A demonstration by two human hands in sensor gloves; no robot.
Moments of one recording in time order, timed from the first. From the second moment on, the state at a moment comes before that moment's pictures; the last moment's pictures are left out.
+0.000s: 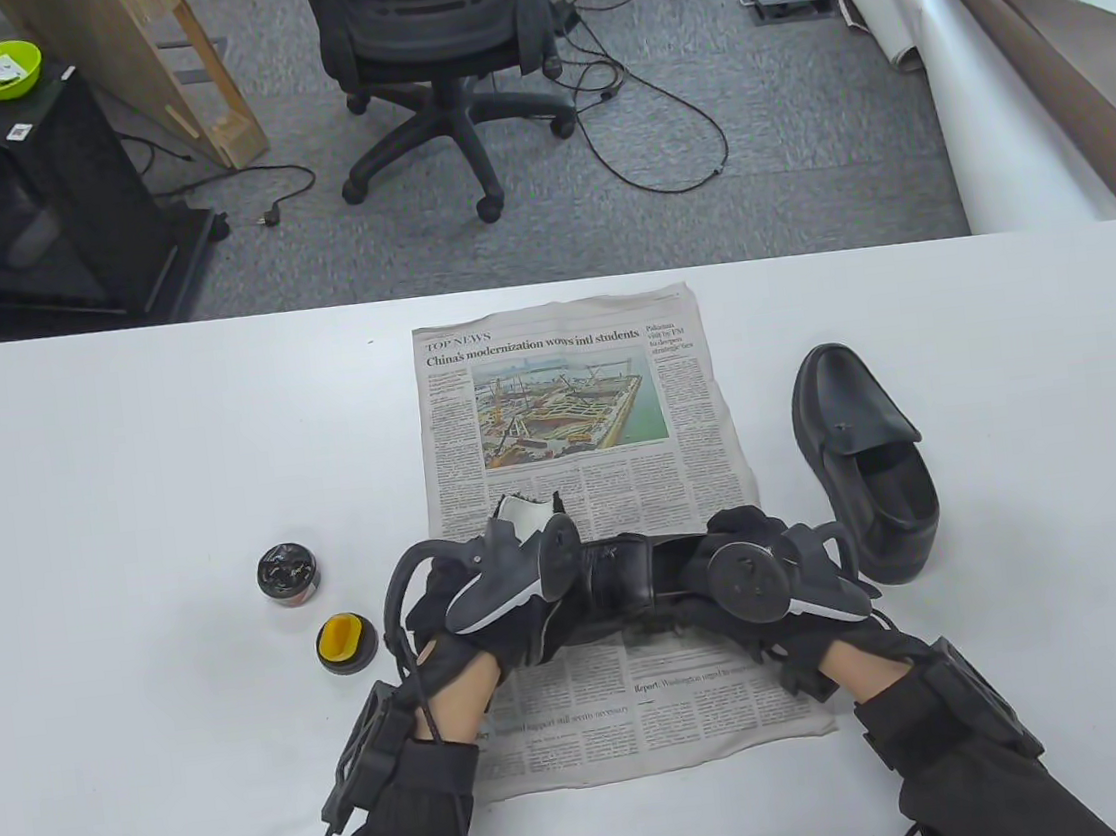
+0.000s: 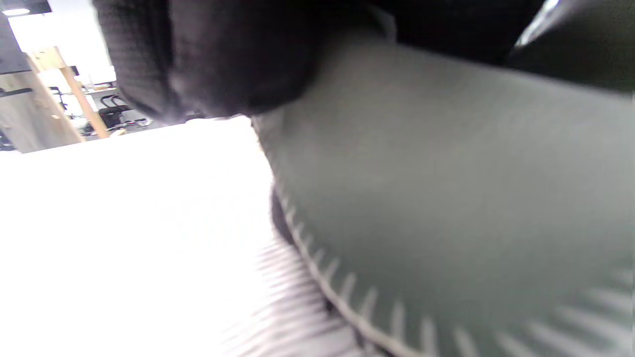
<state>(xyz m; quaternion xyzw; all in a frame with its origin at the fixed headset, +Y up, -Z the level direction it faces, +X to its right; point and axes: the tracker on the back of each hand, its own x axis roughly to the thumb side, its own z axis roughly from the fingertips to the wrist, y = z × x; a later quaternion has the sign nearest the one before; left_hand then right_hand) -0.097 -0.713 -0.310 -0.09 -0.10 -0.09 0.99 0.148 -0.740 -0.295 0.25 -0.01 0.97 0.07</state>
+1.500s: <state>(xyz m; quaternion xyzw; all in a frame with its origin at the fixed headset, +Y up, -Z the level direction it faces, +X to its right) -0.149 -0.712 -0.295 -0.07 -0.07 -0.02 1.00 0.149 -0.740 -0.296 0.25 -0.01 0.97 0.08</state>
